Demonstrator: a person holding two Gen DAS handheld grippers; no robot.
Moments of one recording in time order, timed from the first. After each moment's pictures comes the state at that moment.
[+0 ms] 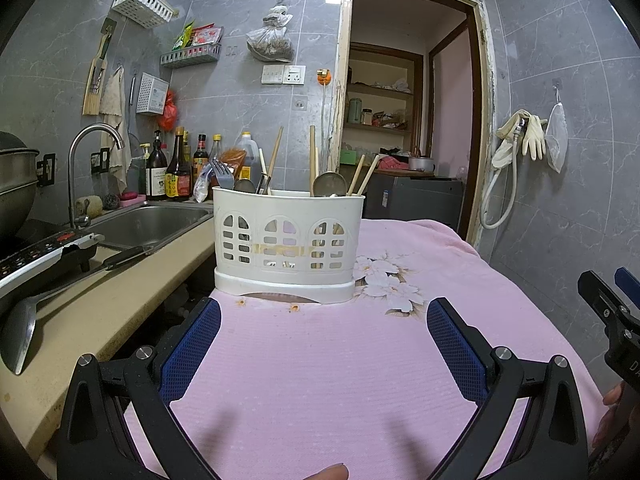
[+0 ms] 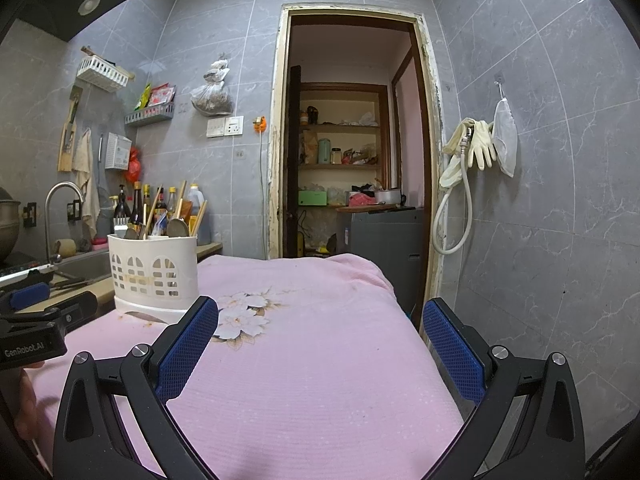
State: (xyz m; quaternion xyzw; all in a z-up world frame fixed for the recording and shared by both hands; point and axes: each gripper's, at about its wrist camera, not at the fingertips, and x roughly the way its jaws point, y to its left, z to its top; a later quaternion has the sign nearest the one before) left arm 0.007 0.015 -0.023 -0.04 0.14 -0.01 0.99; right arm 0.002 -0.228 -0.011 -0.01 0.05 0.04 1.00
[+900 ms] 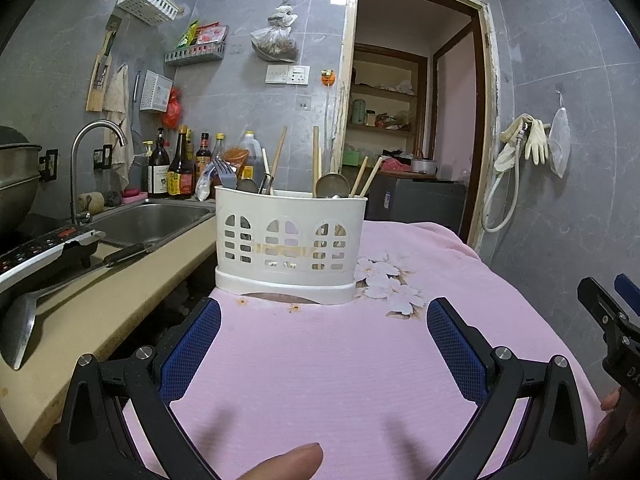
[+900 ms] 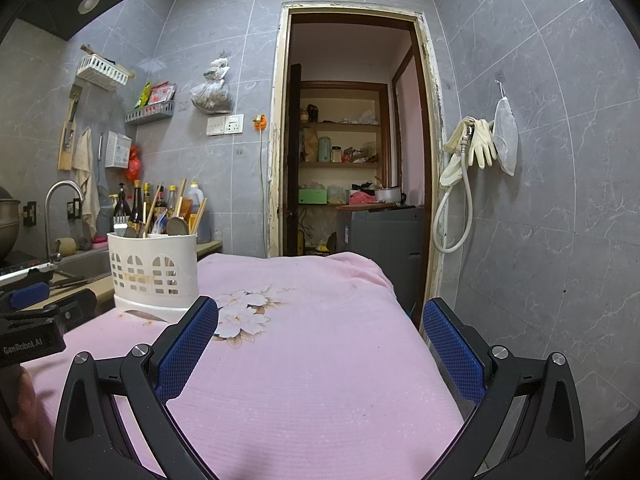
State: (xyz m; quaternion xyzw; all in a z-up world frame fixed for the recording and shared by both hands) left arm 0.005 0.016 -0.026 -0.04 0.14 -0.01 0.99; right arm 0.002 -0.228 -0.010 -0.01 0.05 0.04 1.00
